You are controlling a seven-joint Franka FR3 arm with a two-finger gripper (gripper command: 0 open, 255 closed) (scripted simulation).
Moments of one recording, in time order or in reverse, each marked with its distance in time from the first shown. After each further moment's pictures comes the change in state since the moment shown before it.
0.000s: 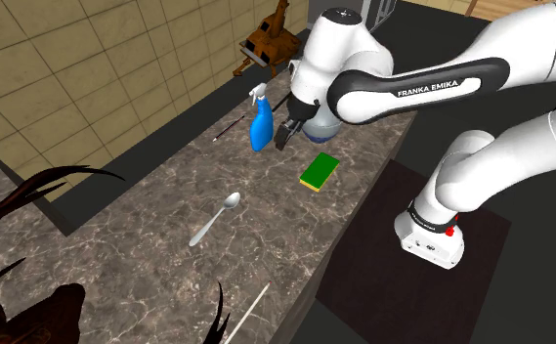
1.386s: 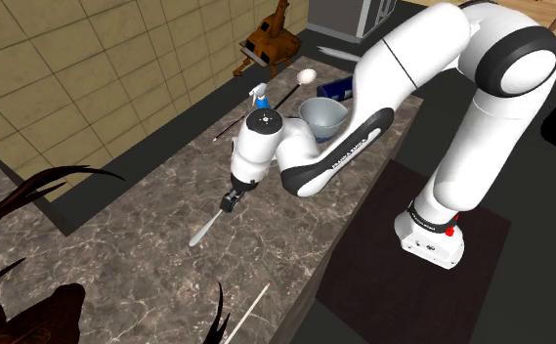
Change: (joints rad) arm -0.047 0.656 0.312 0.212 -0.558 0.383 0.635
